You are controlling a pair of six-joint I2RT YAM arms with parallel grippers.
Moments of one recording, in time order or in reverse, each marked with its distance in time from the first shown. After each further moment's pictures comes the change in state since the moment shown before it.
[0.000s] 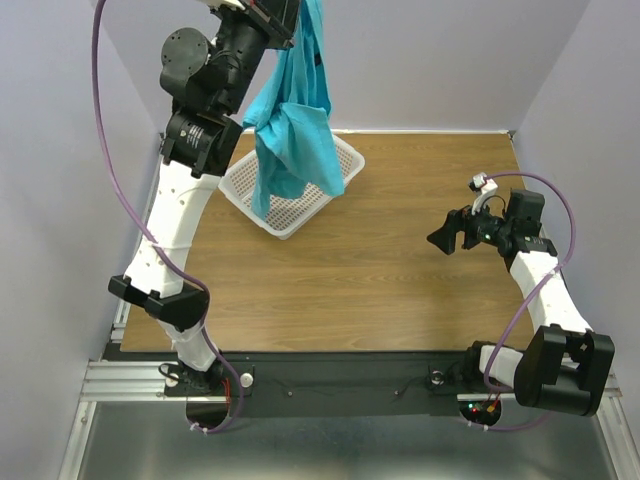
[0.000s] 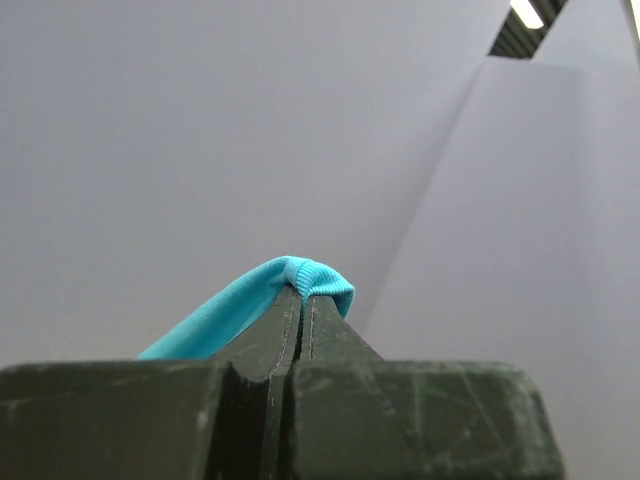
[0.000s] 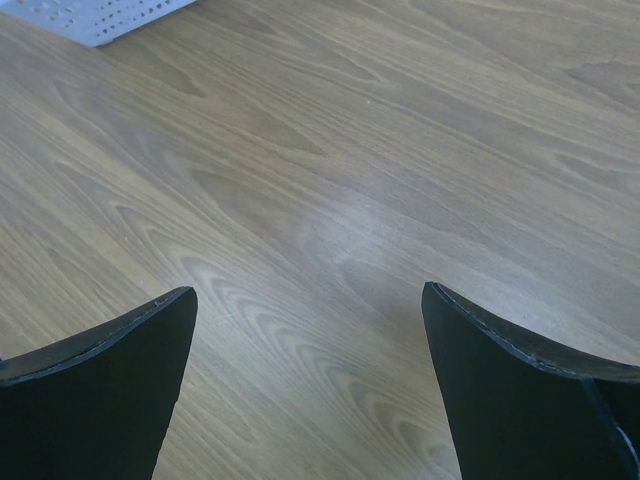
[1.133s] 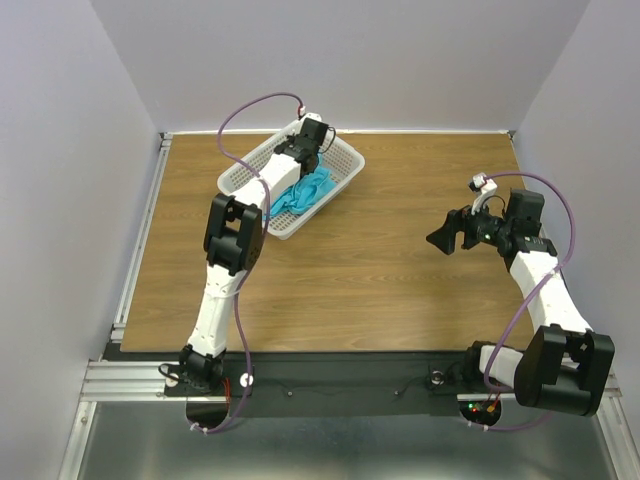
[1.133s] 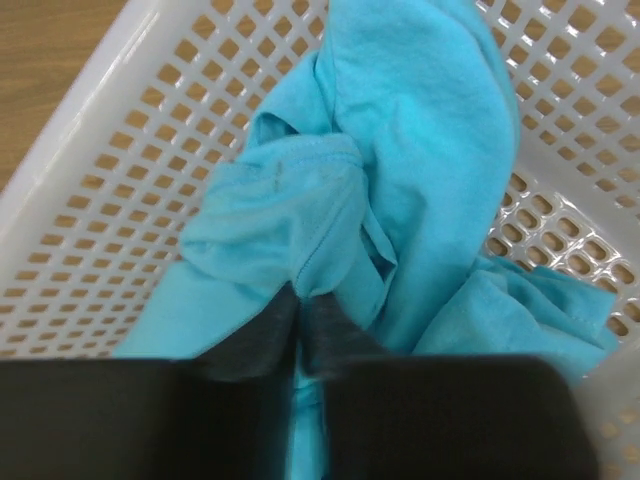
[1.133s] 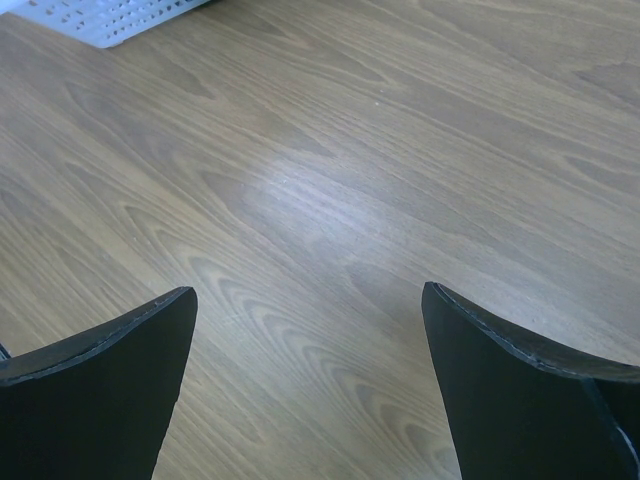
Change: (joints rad) left arm 0.029 0.648 -0.251 -0.434 -0.507 0.286; right arm 0.002 0.000 0.000 0.000 -0.011 0.008
